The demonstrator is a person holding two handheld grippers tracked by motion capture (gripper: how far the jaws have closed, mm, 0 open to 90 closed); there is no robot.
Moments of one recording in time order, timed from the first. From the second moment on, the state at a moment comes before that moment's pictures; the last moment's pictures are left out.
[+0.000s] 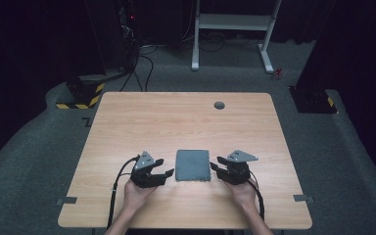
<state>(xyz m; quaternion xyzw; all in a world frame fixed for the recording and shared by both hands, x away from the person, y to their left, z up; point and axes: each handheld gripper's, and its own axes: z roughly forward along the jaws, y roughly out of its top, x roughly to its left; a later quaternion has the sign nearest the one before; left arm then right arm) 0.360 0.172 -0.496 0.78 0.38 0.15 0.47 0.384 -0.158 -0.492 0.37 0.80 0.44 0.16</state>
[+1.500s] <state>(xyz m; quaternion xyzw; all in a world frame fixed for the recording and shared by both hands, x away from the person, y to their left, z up) 0.348 0.237 -0.495 0.74 0.44 0.18 0.47 0.364 -0.227 -0.485 0.42 0.75 0.46 0.19</state>
